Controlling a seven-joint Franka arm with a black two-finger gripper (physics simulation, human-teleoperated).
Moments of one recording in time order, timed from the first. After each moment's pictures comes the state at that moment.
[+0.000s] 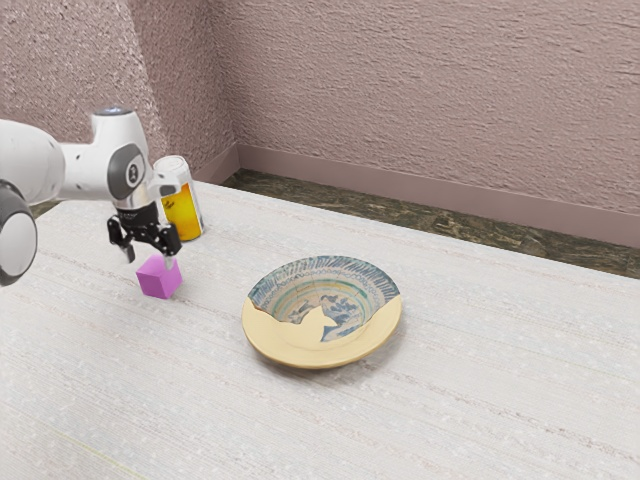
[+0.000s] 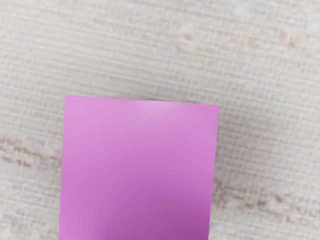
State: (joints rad) arm 0.15 0.56 0.24 -1.60 -0.09 2.09 0.21
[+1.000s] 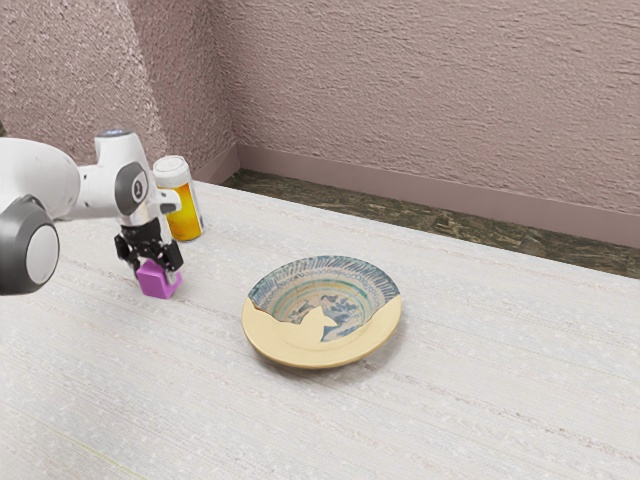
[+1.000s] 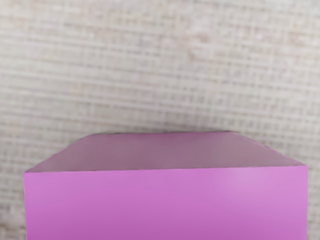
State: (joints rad) arm 0.20 0.70 0.23 -1.50 -0.17 2.10 0.37
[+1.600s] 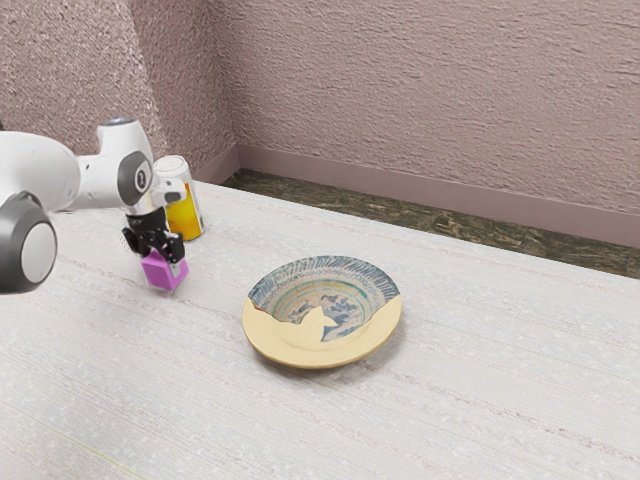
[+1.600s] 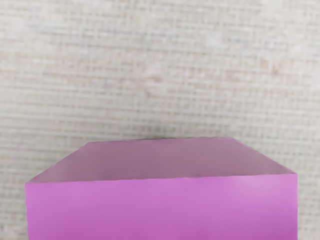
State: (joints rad) arm 0.17 0.66 0.23 -1.50 -0.17 2.10 0.40
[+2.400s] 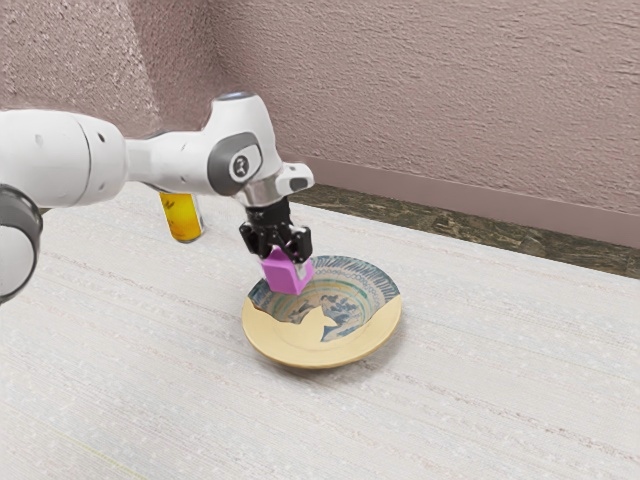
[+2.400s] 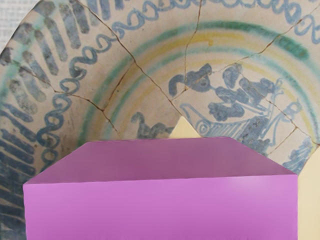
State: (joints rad) arm 0.02 0.47 -0.09 -1.61 -0.11 2.05 0.00
